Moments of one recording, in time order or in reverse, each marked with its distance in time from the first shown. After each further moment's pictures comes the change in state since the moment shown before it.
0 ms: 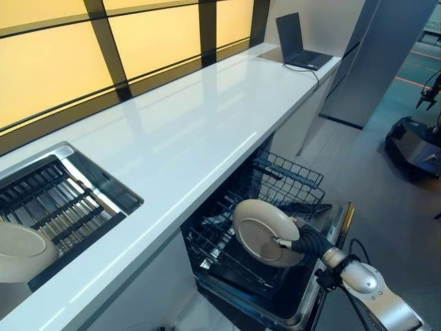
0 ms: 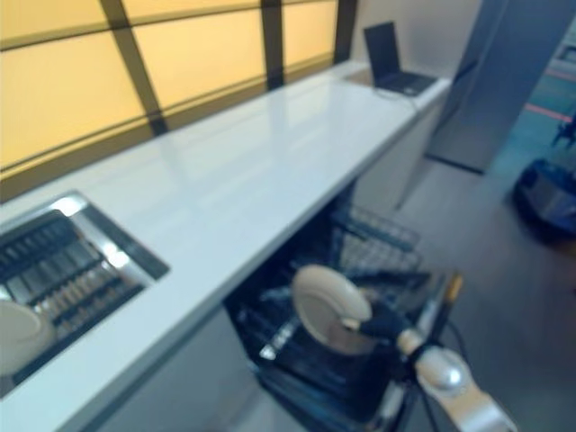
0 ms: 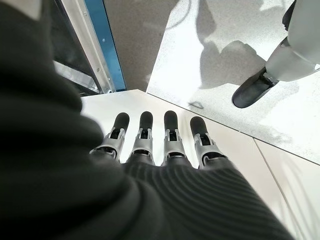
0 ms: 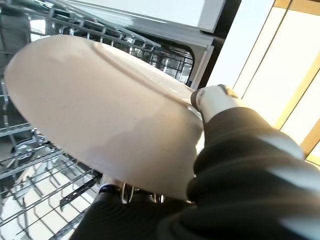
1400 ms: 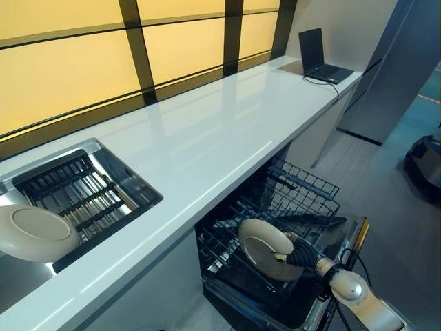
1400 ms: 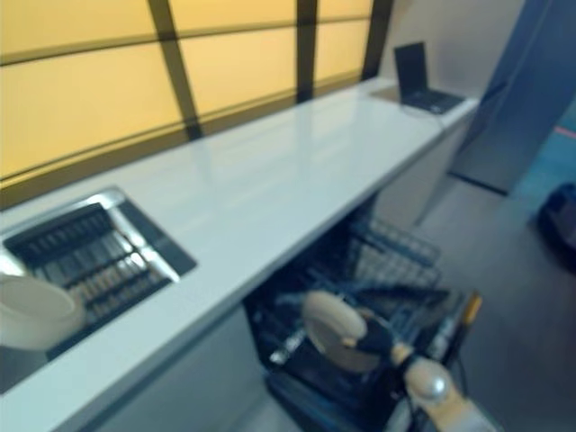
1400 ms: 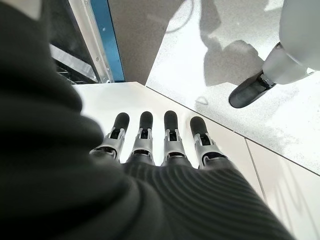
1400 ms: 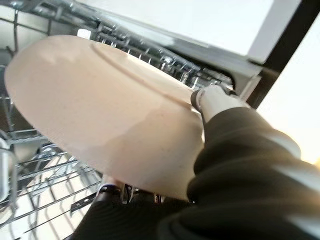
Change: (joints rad) left arm -0.001 0.000 -0.001 -0.005 0.023 0.006 -0.005; right arm -0.039 0.030 0.107 0.186 -0.166 0.043 -0.058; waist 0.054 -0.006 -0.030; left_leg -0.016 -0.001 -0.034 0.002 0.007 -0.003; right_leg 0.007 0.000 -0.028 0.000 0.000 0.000
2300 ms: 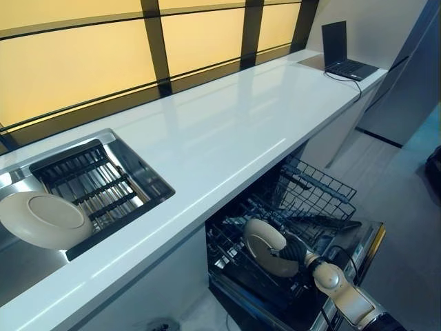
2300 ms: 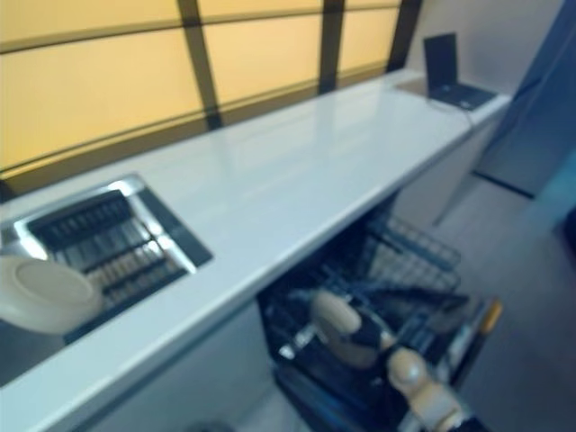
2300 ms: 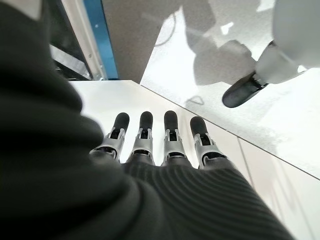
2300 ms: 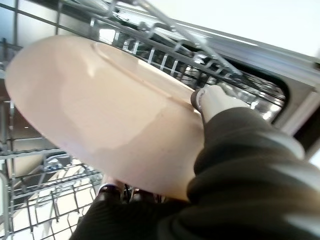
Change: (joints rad) left arm -0.058 0.001 -0.020 -0.008 0.018 0.037 -0.009; right arm -0.164 0.111 0.084 0.264 -0.116 0.066 -0.060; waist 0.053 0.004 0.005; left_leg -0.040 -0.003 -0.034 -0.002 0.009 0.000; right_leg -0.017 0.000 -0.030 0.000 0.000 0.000
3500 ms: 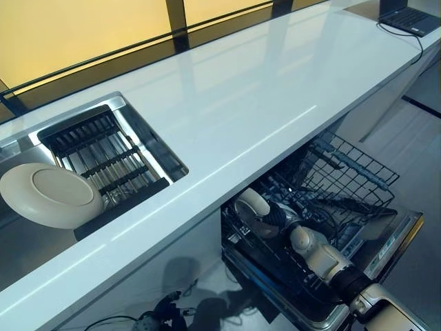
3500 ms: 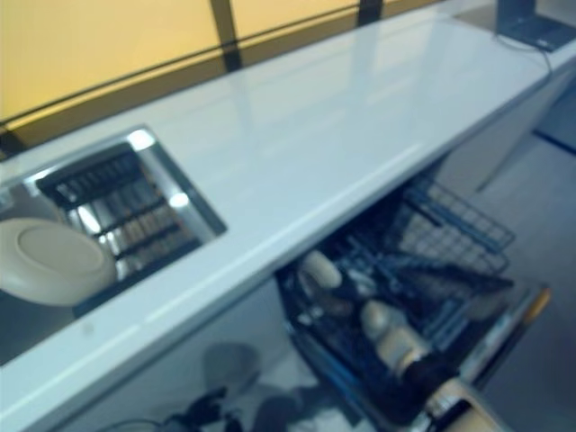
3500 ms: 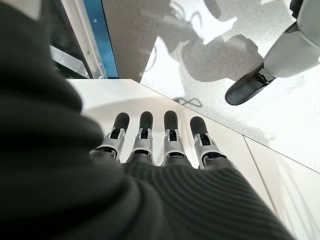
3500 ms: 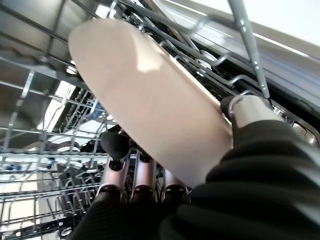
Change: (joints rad) left arm -0.131 0.010 -0.068 -0.053 0.000 0.003 0.002; right arm -0.385 0.079 0.122 0.259 -0.174 0.022 -0.066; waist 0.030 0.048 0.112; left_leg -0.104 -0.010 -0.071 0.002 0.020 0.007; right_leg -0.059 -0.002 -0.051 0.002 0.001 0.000
